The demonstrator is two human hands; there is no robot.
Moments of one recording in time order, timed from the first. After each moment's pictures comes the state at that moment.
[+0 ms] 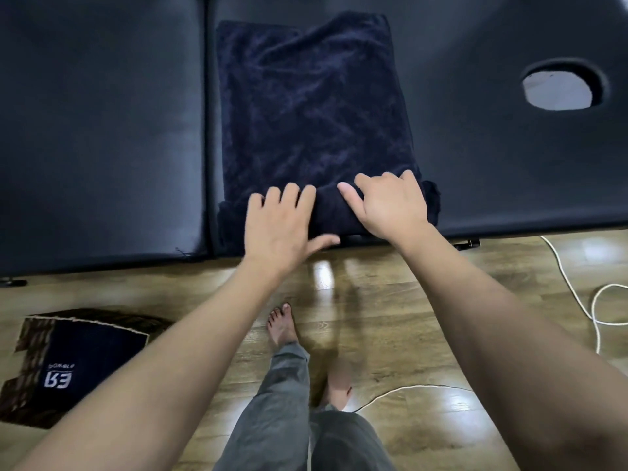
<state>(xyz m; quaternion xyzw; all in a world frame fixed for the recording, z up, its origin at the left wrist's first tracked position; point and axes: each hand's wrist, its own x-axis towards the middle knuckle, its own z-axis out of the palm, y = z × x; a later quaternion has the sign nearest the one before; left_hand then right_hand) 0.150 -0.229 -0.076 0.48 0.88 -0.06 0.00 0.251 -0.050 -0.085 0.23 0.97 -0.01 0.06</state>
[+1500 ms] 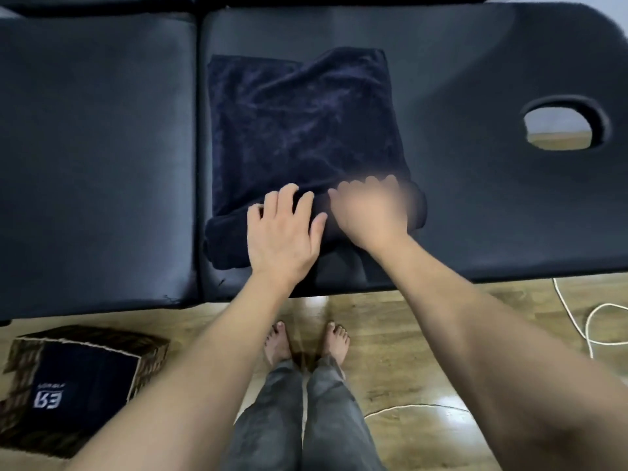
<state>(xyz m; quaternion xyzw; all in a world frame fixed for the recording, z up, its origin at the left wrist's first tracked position) 0.120 -0.173 -0.089 0.40 0.92 0.03 0.00 0.187 -0.019 -0.087 0.25 0.97 0.01 0.02</state>
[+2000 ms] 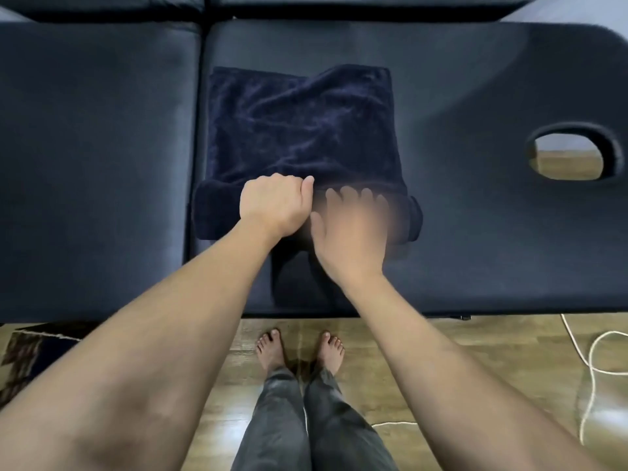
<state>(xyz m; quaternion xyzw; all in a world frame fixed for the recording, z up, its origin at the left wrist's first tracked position) 0.046 -0.099 -0.075 0.39 0.91 -0.03 0.14 0.185 -0.039 -0.094 0.32 0.95 -0.03 -0.02</state>
